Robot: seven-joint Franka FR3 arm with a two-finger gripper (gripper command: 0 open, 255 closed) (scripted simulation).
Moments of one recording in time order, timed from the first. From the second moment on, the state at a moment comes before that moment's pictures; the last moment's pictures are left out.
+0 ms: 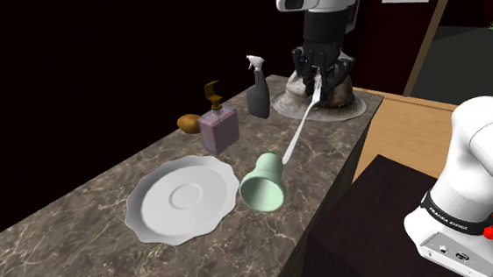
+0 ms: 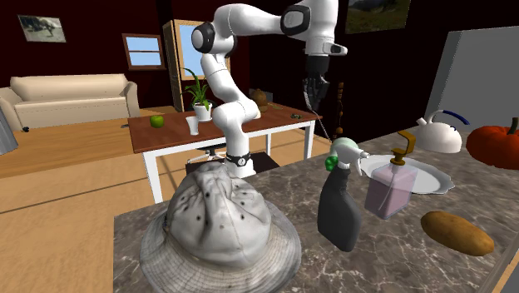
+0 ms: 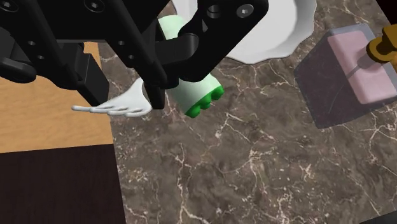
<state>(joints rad) 0.55 -0.59 0.02 -2.27 -0.04 1.67 -0.93</state>
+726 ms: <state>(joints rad) 0.49 -0.58 -0.12 -2.21 -0.11 1.63 -1.10</state>
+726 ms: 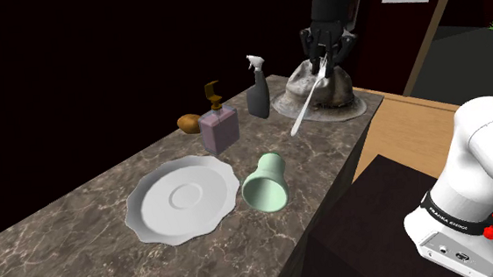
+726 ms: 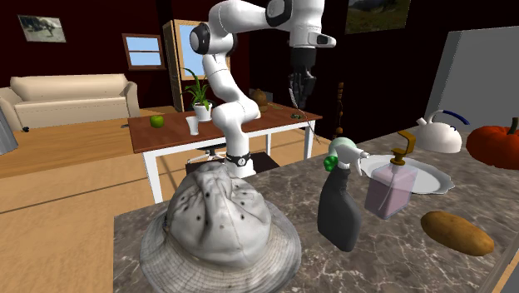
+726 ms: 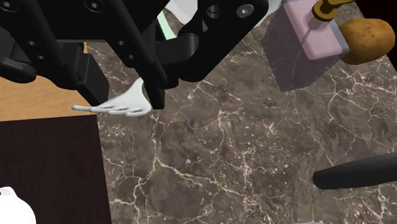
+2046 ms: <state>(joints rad) 0.46 -0.59 -0.18 -2.45 -0.16 1.87 -1.14</state>
